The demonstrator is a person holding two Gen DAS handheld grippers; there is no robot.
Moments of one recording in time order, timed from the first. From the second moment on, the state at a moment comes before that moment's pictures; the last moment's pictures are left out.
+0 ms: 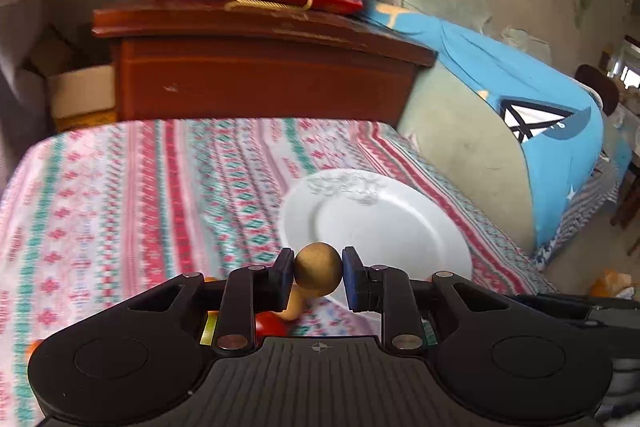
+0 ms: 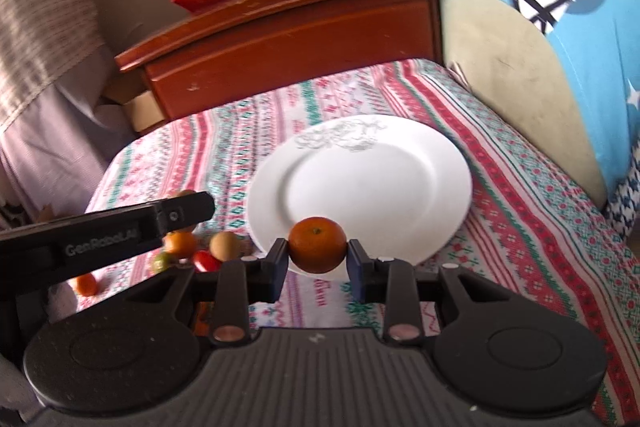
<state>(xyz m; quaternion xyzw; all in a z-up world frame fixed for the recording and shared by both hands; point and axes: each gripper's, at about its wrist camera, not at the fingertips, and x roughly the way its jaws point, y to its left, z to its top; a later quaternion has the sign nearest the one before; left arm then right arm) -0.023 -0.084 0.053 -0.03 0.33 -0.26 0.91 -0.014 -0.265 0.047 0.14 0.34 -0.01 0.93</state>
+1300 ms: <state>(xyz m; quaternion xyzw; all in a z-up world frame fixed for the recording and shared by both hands) -0.008 -0.031 0.068 -0.06 0.38 -0.18 0.90 -0.017 -0.250 0.043 0.14 0.35 0.01 0.93</state>
